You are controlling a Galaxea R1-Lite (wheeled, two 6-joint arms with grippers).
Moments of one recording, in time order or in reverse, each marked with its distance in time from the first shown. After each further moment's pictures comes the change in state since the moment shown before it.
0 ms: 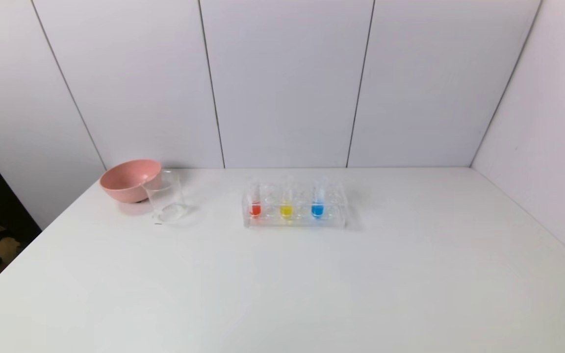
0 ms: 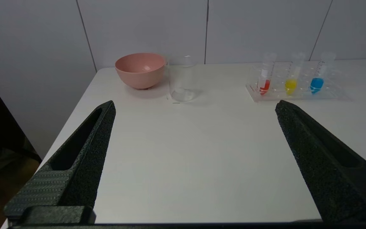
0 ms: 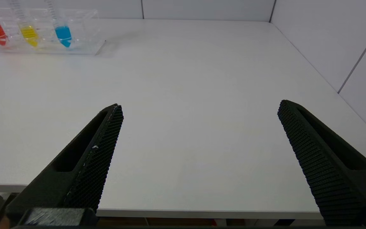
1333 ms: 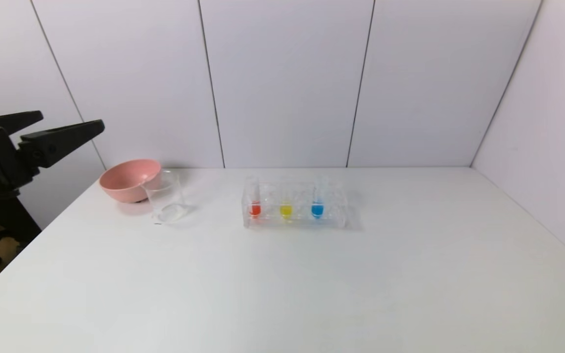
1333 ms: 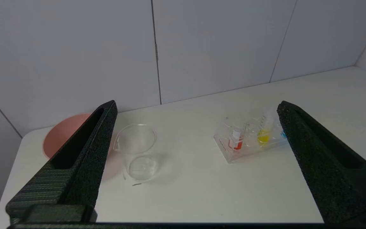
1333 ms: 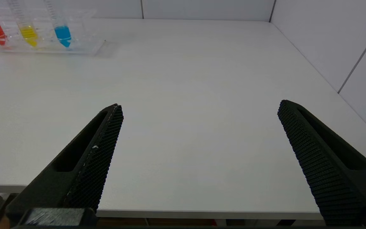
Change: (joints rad) left arm -0.053 0.929 -0.330 -0.550 -0.230 0.007; right arm 0.000 0.000 0.000 0.000 0.000 0.000
